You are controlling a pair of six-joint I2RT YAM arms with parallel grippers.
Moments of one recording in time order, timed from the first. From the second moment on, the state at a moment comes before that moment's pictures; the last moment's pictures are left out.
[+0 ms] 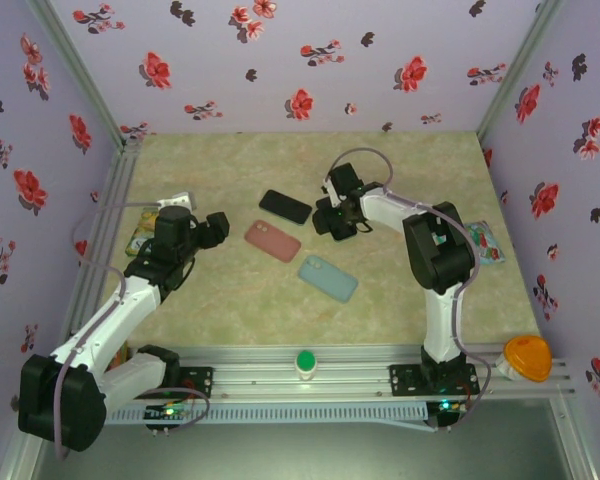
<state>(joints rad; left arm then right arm) -0.35 1.03 0.67 -0.18 -0.12 -0.49 0.47 2.04 1.42 -0.49 -0.02 0.05</state>
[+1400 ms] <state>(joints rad) -0.35 1.15 0.71 -0.23 -0.07 -0.49 0.46 2.11 1.50 -0.56 -0.01 0.02</state>
